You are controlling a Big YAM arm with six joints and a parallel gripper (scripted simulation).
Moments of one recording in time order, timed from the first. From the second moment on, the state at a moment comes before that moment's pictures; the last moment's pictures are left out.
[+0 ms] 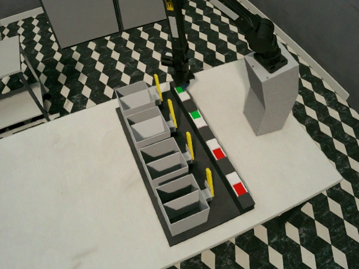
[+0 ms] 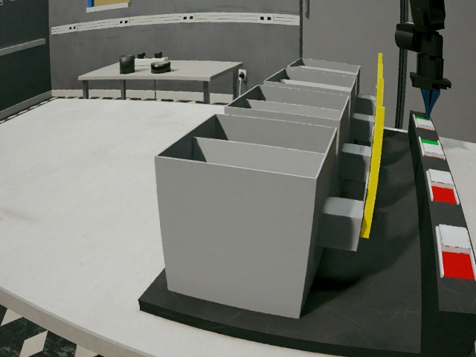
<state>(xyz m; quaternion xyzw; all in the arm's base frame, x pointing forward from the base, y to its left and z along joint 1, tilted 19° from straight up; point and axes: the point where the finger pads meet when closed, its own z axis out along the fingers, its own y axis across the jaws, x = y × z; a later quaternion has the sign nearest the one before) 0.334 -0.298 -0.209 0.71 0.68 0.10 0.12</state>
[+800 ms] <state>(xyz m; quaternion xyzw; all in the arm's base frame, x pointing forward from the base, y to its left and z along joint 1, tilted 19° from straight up) 0.331 -0.302 -0.177 0.71 0.68 0.10 0.13</state>
